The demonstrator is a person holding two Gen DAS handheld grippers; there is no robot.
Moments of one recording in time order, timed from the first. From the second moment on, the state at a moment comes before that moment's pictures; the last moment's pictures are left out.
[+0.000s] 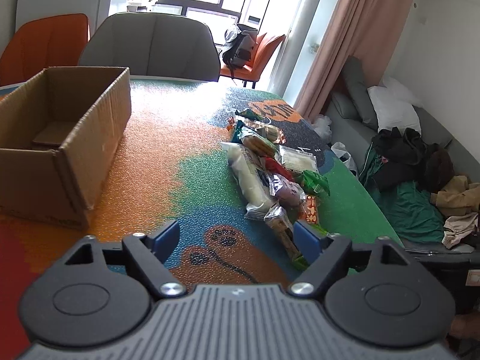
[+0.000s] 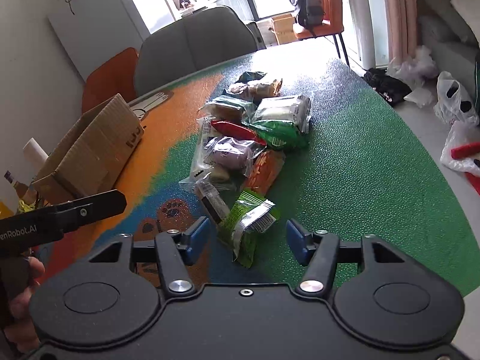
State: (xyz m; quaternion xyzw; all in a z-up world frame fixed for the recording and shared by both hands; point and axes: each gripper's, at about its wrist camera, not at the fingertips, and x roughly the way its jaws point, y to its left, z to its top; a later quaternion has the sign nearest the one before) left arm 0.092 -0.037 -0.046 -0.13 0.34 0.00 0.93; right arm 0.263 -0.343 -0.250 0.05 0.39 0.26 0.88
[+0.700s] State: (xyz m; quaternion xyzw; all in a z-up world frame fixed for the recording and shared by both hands) left arm 0.148 -0.071 -0.094 -0.15 0.39 -0.04 0.91; right arm 0.278 -0.354 -0.257 0.04 0.39 0.26 0.88
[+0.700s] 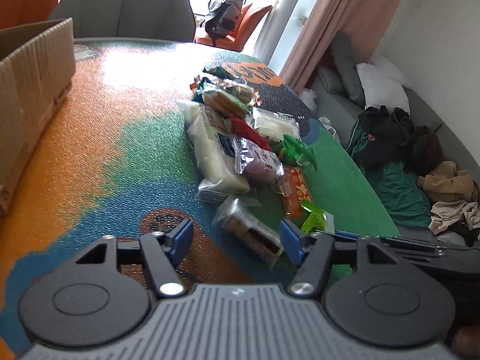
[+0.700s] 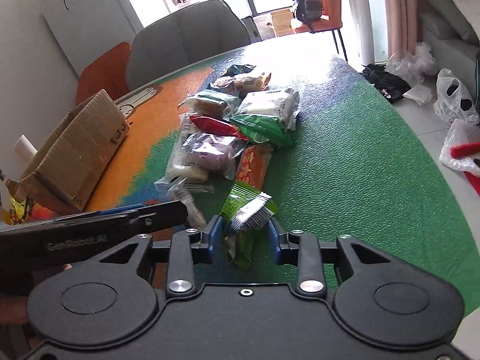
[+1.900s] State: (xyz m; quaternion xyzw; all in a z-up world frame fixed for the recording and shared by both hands) left arm 0.125 -0.052 -0.057 -0.15 0.34 -0.05 0.93; right arm 0.286 -0.350 -0.263 0.03 0.38 0.22 0.90
